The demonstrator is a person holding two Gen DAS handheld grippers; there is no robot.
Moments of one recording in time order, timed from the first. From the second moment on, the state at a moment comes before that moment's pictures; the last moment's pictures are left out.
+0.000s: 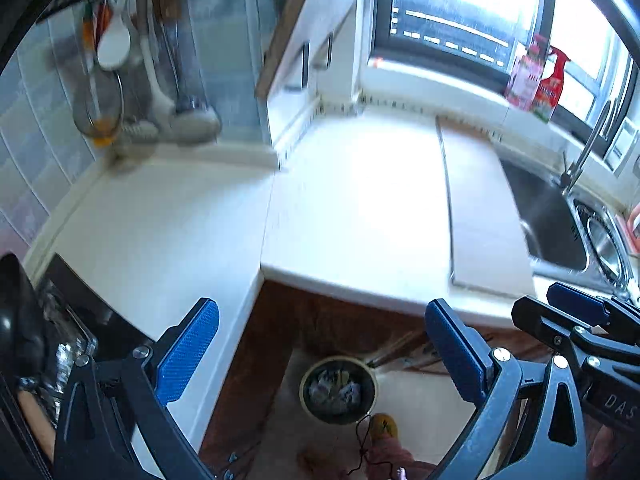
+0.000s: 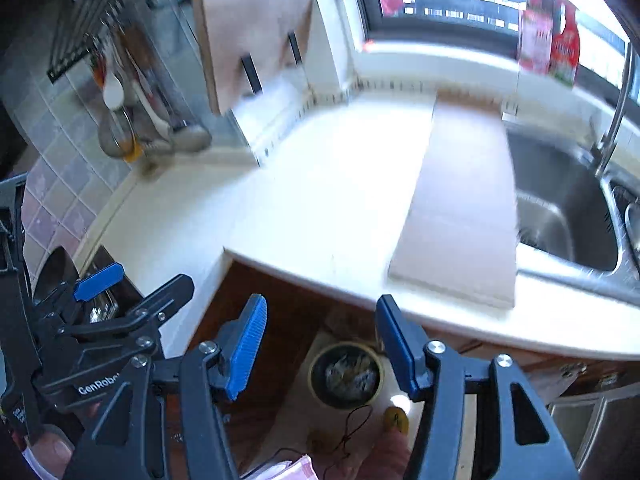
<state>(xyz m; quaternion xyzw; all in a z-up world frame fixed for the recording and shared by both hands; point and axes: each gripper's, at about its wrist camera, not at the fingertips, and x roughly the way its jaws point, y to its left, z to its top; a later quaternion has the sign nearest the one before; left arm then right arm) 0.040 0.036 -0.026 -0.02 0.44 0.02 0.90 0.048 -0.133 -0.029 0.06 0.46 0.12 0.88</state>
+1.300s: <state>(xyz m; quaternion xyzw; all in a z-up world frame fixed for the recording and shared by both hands) 0.016 0.005 0.065 -0.01 0.36 0.06 0.93 0.017 -0.143 0.062 0.02 0.35 0.10 0.93</state>
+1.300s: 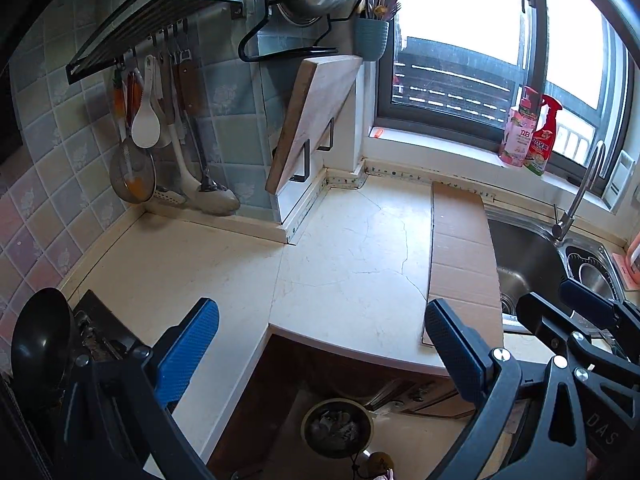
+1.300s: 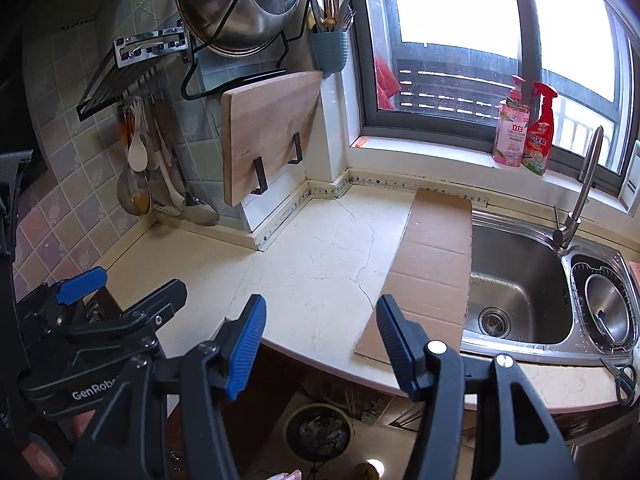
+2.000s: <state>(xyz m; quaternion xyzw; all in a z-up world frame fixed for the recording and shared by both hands) 0.024 0.004 0.061 0.00 0.37 0.06 0.93 0.026 -0.142 0.060 0.02 0.35 0.09 0.93</state>
